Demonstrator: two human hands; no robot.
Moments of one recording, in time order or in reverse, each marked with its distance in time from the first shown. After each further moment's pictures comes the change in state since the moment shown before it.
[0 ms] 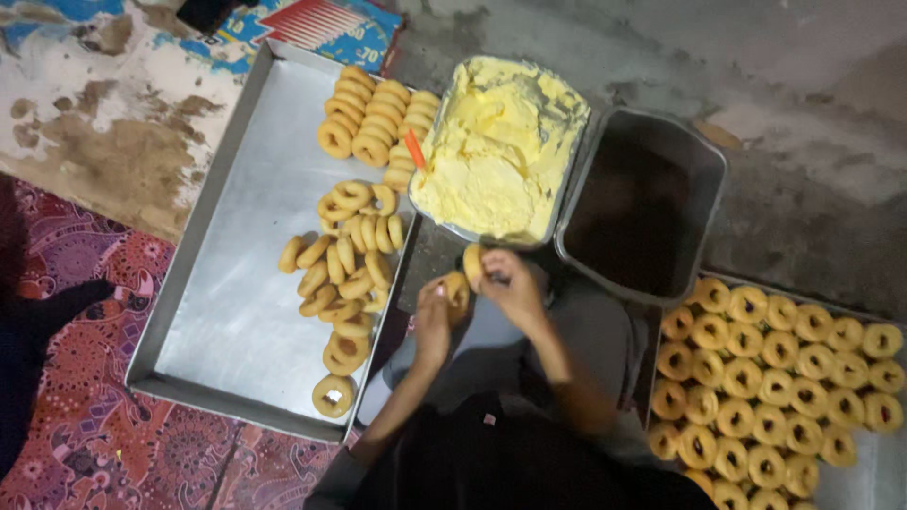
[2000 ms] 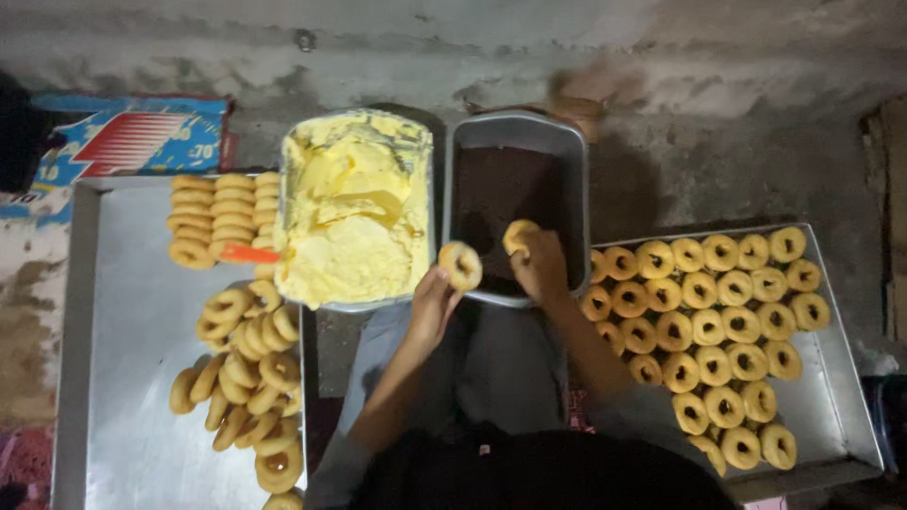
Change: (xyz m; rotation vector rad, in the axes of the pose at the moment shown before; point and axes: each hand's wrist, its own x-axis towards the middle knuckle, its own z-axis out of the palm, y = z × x) left_hand 0.082 0.017 0.197 -0.562 -0.528 -0.542; right_hand 0.012 0.087 -0.229 -0.943 0.581 -0.314
